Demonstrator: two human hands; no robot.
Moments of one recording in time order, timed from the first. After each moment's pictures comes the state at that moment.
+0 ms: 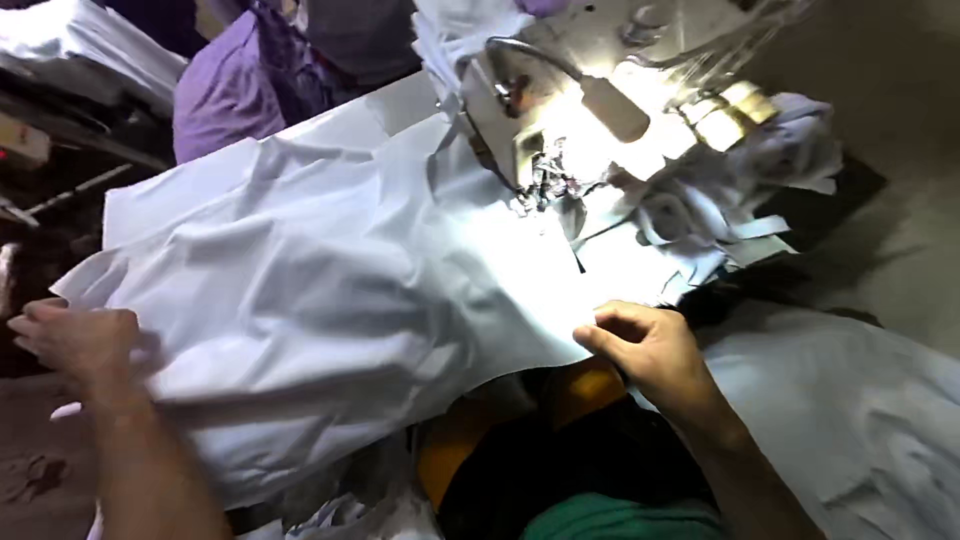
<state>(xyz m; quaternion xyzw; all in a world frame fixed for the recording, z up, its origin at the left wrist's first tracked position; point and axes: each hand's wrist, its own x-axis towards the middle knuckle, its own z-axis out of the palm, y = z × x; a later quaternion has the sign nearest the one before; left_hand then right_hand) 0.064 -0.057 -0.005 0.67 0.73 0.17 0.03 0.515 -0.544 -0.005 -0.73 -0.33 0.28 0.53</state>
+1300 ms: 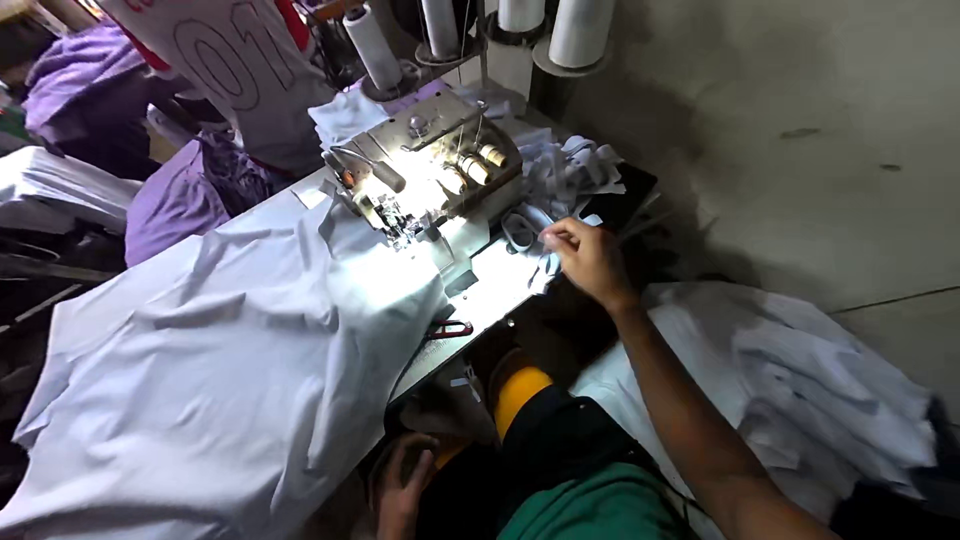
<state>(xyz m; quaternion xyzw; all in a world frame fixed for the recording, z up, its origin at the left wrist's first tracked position) 0.219 -0.493 -0.125 0.63 0.33 0.23 0.66 0.647 -0.593 -0.012 -0.83 -0.36 0.04 0.42</state>
